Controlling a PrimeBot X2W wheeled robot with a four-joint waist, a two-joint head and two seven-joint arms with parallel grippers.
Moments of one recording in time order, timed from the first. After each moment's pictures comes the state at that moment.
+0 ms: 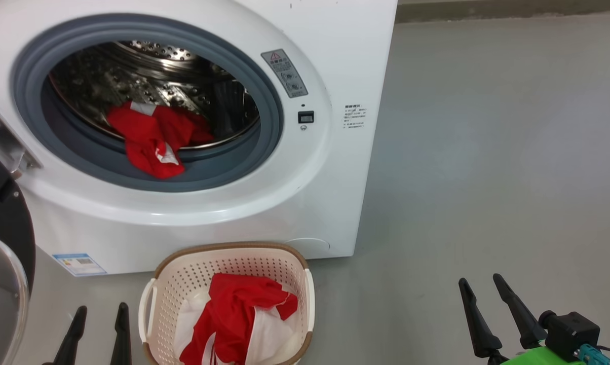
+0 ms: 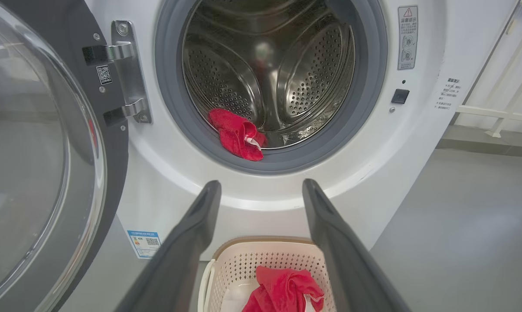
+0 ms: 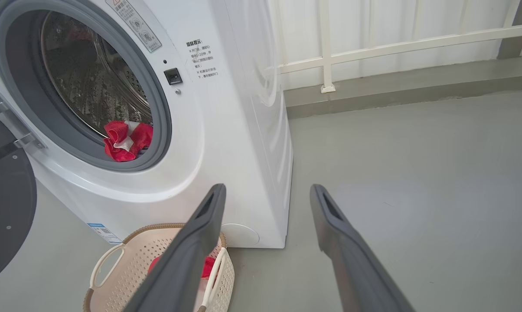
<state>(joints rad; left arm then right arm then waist) 0.10 0.10 0.13 0.12 -0.26 -0.13 -0.26 0.08 -0.09 0.07 0.23 0.41 0.12 -0.26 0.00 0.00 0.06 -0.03</state>
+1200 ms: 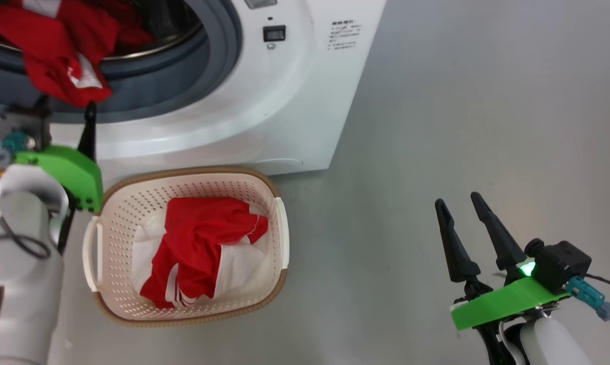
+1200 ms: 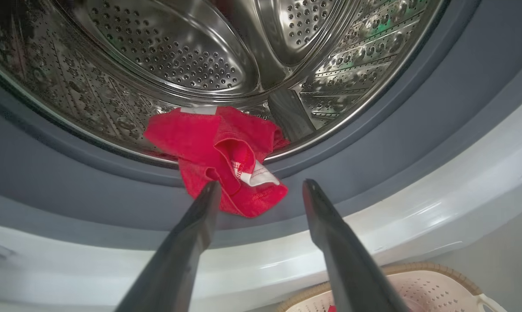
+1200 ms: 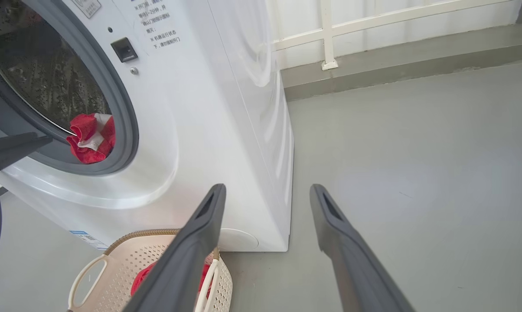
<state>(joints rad) -0.93 0.24 -0.09 1.00 -0.04 -0.11 -0.20 -0.15 -0.05 0.11 0.20 0.42 0.12 -0.26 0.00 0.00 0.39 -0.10</state>
